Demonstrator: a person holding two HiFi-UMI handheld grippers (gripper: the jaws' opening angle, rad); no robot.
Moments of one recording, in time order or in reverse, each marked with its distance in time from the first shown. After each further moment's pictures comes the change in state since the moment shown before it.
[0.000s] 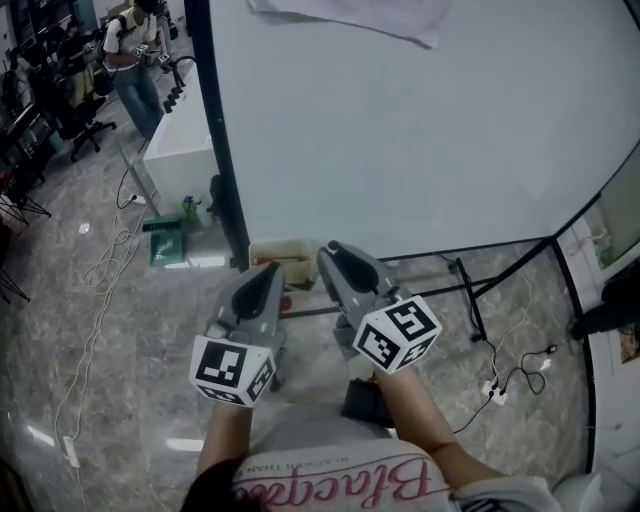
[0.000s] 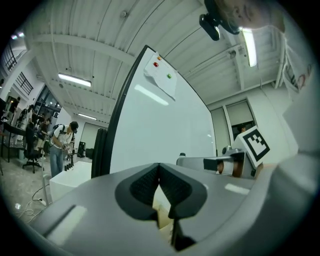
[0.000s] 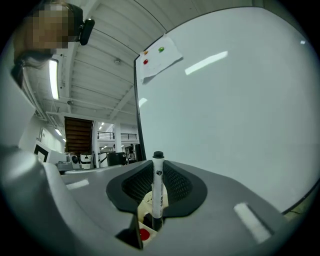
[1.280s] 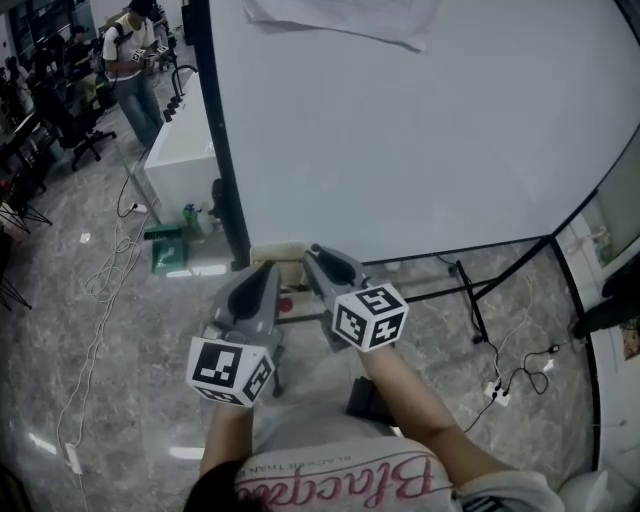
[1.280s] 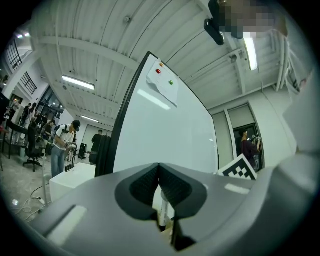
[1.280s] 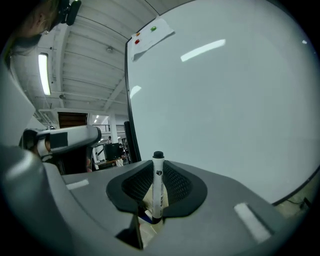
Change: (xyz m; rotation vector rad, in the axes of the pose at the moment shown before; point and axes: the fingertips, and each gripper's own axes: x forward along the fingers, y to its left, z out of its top) left arm -0.006 0.004 0.014 -0.019 -0.052 0.014; right arm 0.034 -0.021 -0.059 0.036 0.131 -0.049
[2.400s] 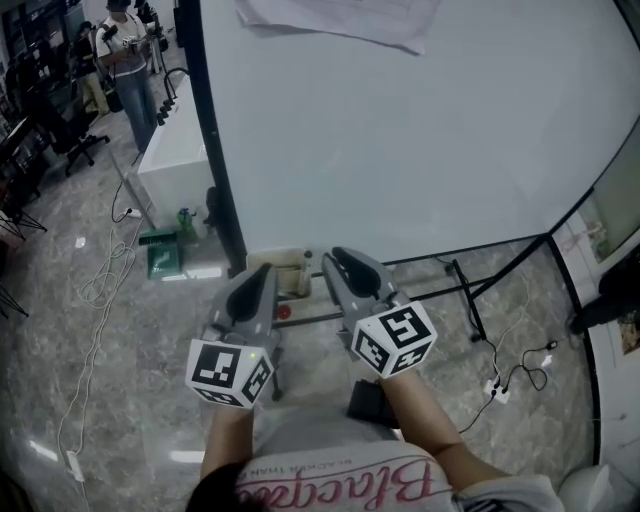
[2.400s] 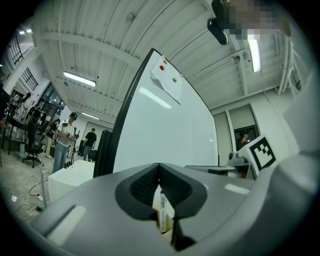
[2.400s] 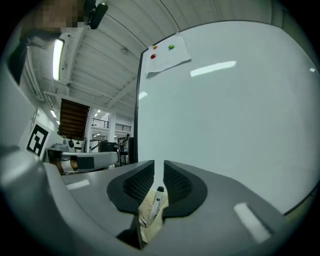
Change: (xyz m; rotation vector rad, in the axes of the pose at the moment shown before) left arm 0.009 0.007 -0.008 -0.032 0.017 -0.002; right arm -0.046 0.009 0.049 -0.175 -0.087 -0.061
